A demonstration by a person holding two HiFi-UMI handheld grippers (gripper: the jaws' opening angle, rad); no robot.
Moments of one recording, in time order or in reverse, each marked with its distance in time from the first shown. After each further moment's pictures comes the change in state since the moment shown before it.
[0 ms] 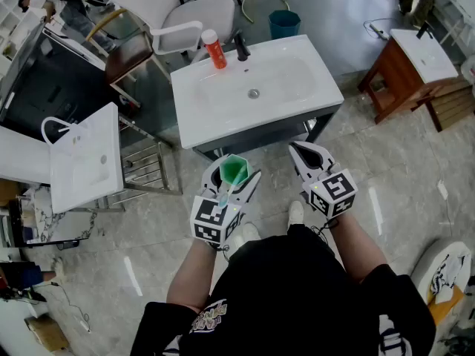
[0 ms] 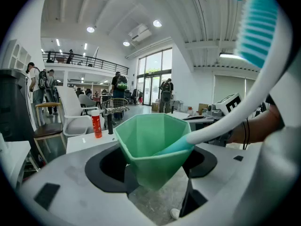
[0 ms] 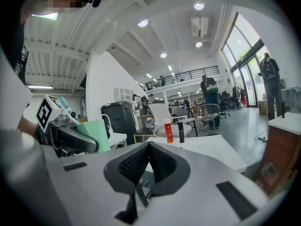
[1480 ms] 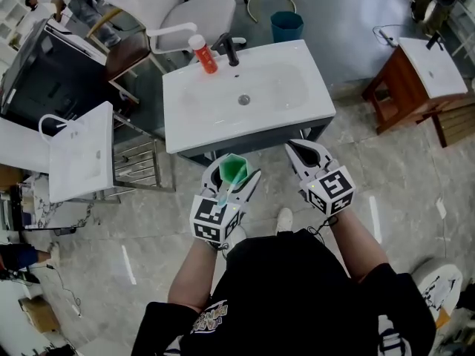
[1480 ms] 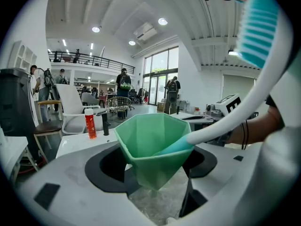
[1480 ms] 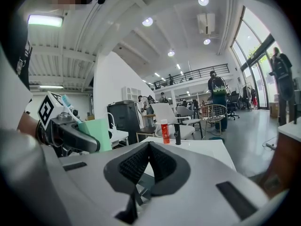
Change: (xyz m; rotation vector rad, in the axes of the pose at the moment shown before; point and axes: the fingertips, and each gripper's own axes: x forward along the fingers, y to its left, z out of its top) left arm 0.087 -0.038 0.022 -0.046 0.006 0.079; right arm -0.005 -0.092 0.006 -0.052 0.013 0.115
